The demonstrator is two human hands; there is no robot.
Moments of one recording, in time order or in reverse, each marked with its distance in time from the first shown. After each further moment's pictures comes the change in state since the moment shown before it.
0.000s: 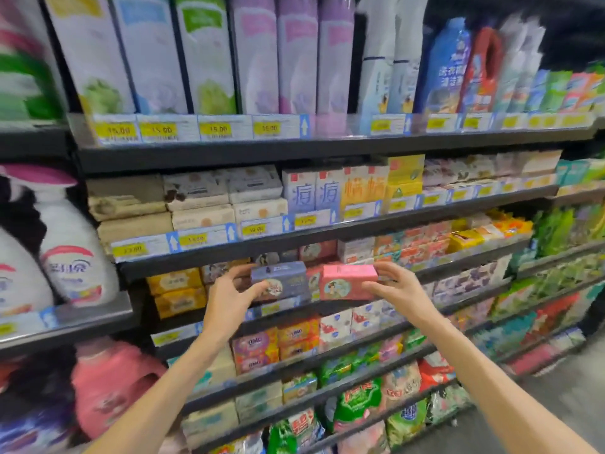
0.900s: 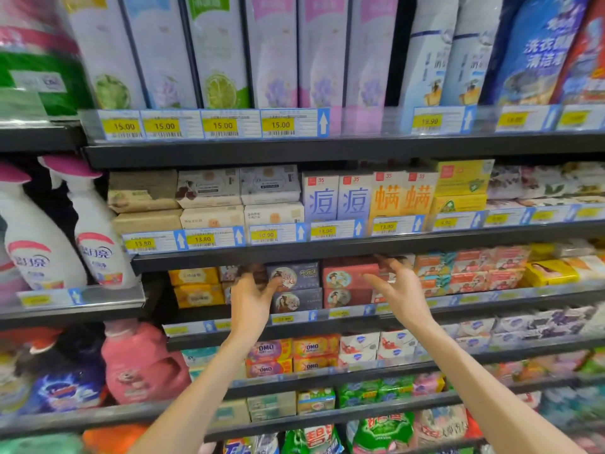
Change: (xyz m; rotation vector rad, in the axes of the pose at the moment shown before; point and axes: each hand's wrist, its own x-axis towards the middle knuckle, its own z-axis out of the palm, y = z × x) left_hand 0.030 -0.016 0.055 0.219 0.345 -0.154; right_hand 0.100 0.030 0.033 -0.161 -0.047 -0.206
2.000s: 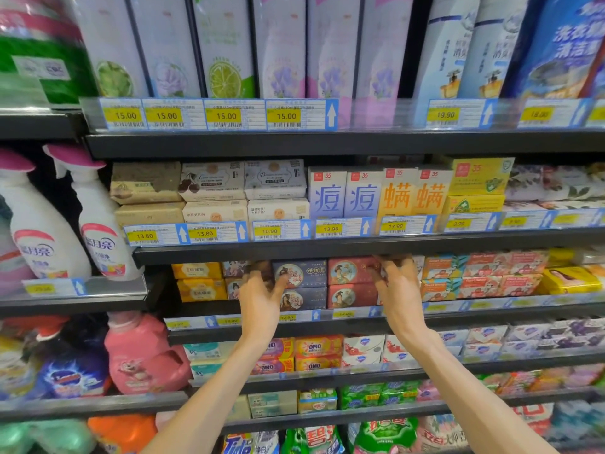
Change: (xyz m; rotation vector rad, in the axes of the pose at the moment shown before) left_hand -0.008 -0.003 0.017 -0.019 0.095 0.011; right_hand 0.003 0.009 0.029 -0.273 0.154 -0.146
